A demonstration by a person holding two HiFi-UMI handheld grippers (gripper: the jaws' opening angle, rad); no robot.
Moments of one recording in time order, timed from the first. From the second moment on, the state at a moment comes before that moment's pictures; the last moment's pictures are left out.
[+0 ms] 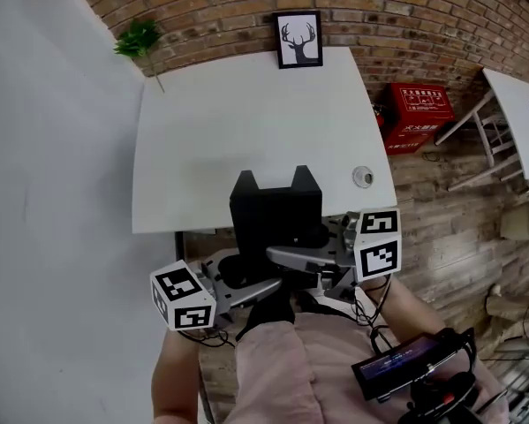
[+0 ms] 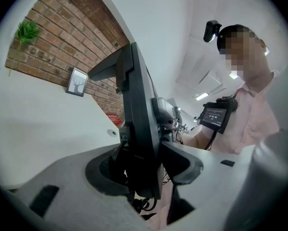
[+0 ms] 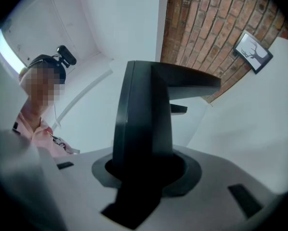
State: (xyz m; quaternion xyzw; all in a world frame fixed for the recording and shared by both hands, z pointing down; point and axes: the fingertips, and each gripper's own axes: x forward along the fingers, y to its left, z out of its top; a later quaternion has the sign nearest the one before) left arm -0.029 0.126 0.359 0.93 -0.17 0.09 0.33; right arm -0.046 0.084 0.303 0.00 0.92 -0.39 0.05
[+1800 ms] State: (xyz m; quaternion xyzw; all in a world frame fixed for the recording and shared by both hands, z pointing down) left arm -0.085 -0.087 0.371 0.93 -0.15 0.06 0.34; right arm -0.102 -0.133 0.322 -0.02 0.91 -0.41 0.00
